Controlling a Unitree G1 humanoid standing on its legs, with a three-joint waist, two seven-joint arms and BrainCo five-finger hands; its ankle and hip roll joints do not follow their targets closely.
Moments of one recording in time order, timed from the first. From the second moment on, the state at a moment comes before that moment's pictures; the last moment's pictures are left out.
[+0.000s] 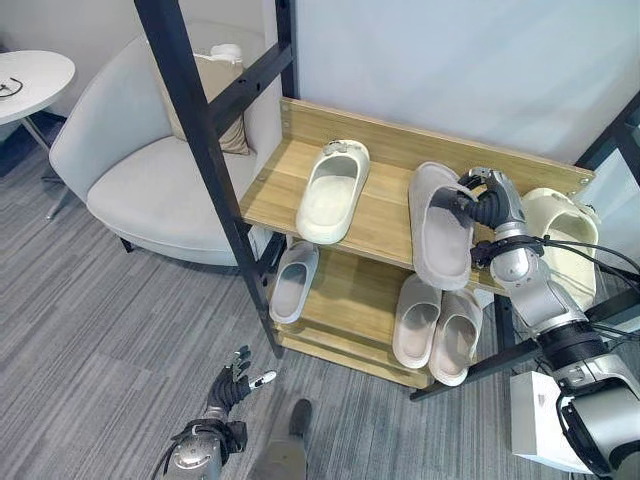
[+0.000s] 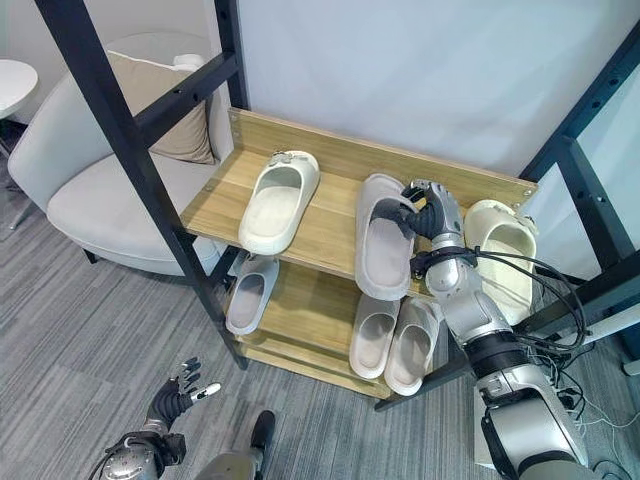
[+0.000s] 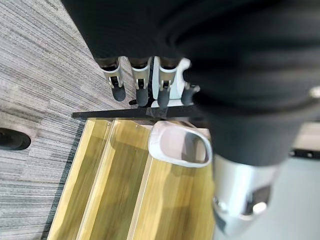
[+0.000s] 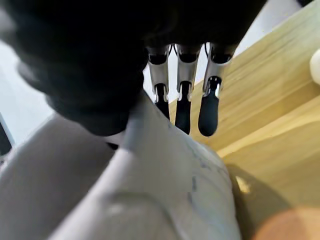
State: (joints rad) left arm 0.26 0.35 -0.17 0.32 -0.33 -0.09 0.08; right arm -0.61 -0.58 0.26 0.40 -0.26 0.01 -0.35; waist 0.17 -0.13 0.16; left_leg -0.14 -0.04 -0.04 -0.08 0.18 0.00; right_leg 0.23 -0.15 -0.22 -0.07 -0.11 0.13
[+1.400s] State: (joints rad) left arm 0.31 0.29 -0.11 0.30 -0.32 -0.08 0.12; right arm 0.17 -0.39 0.34 0.05 0.03 -0.05 0.01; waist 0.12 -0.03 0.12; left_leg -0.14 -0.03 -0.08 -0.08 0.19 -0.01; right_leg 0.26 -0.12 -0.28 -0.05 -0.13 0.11
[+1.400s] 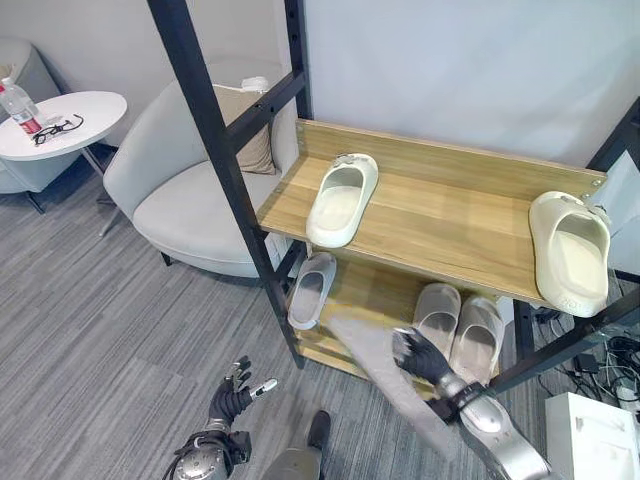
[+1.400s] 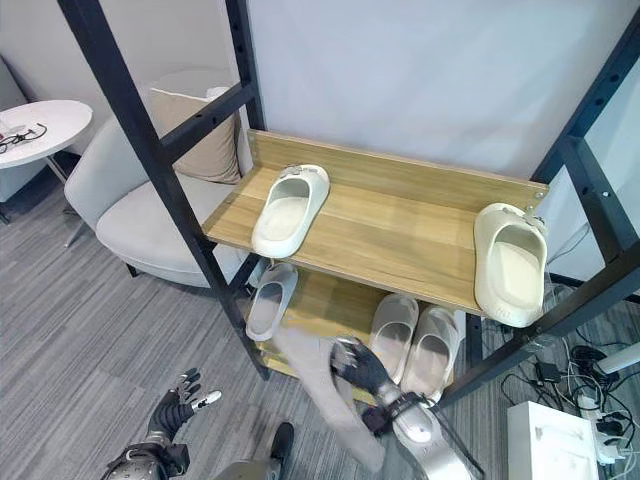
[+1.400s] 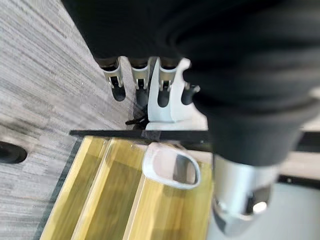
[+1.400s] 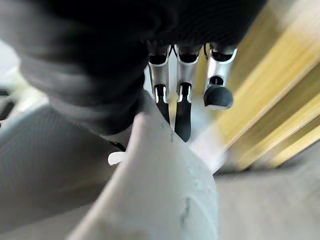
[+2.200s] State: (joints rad) left arm -0.07 0.39 -0.28 0.09 -0.33 -0.22 0.31; right arm -0.59 -0.50 0.22 0.60 -0.41 0.05 -0.71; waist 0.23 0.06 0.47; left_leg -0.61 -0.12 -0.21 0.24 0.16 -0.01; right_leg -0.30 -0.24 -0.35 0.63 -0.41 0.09
